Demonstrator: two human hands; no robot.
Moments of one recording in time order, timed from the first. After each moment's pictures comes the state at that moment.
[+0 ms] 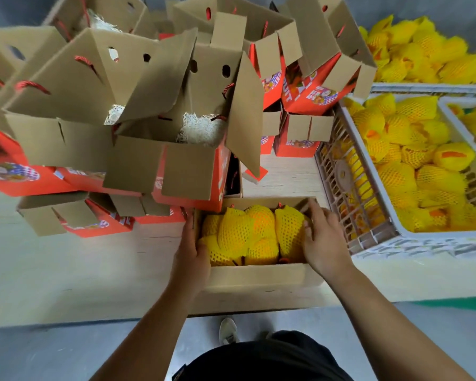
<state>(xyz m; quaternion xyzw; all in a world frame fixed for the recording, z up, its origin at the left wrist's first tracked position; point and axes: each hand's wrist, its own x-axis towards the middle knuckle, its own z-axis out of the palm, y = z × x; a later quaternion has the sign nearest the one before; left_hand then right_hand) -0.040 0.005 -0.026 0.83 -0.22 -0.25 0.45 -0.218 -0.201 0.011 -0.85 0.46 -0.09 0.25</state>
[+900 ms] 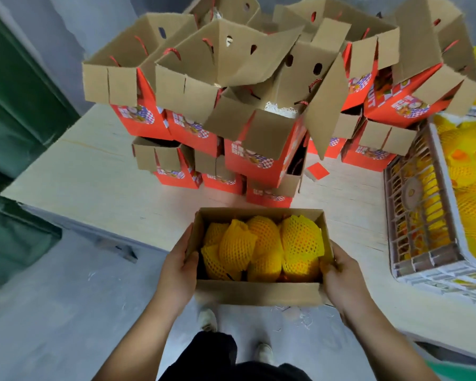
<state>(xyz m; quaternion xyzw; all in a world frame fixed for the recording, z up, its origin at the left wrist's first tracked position) -0.105 0.158 0.003 0.82 -0.07 -0.19 0.54 -0.253 -0.114 0.005 -0.75 0.39 -0.05 0.53</state>
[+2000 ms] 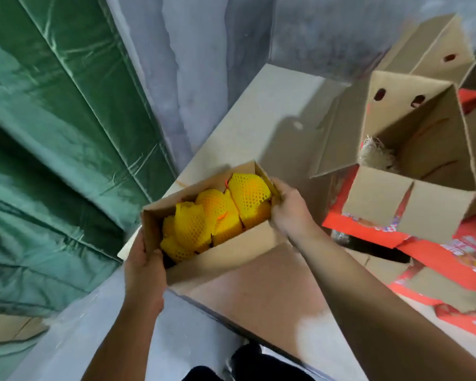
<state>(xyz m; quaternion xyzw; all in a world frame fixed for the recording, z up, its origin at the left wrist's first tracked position) 0.329 0.505 0.010 0.78 0.17 -0.02 0.61 0.353 0.220 0.031 -0.86 0.18 -0.02 0.47</state>
